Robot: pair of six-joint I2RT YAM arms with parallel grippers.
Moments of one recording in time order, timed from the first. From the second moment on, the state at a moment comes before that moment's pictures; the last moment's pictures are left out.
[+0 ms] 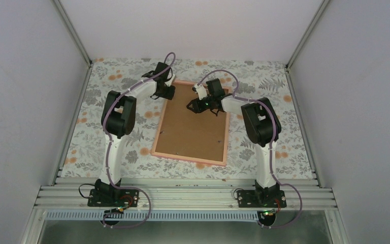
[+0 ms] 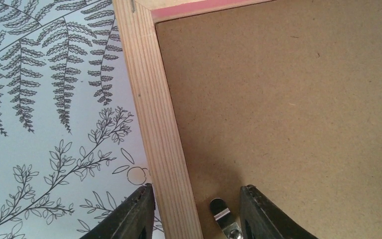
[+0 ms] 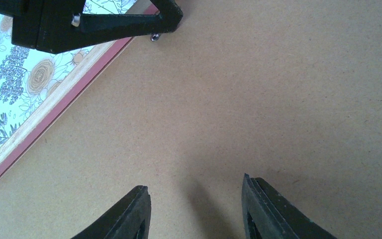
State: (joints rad) left arm -0.35 2.30 1.81 -0.59 0.06 -0.05; right arm 0.44 2.16 1.38 -0.07 -0.52 0.00
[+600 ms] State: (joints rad) left arm -0.34 2.24 1.68 -0.50 0.02 -0.03; right arm 0.44 2.12 1.32 -0.07 -0.53 -0.01
